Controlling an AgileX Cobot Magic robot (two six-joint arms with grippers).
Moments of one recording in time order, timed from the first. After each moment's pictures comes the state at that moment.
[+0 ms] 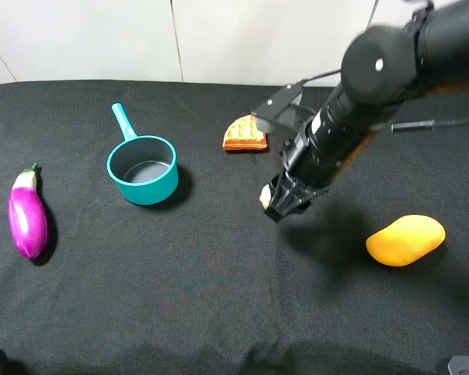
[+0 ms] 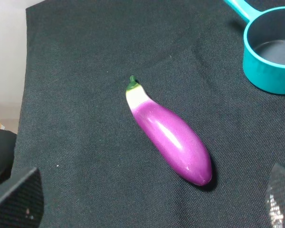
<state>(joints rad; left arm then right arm) -0.13 -0.01 -0.49 0.11 1.06 0.05 0.67 1.71 -0.93 0.27 0.67 -0.42</state>
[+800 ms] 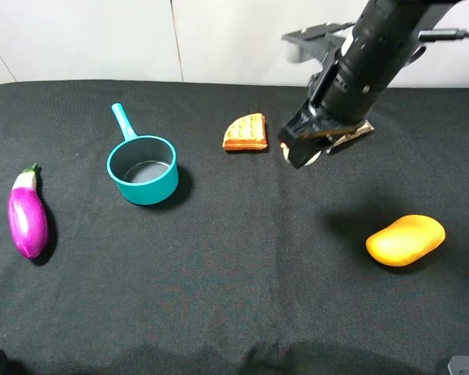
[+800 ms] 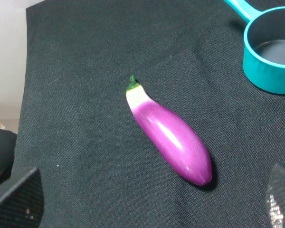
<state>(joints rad) -0.13 -0.01 -0.49 0.11 1.06 0.05 0.55 1.67 -1.16 0.22 0.96 -0.22</state>
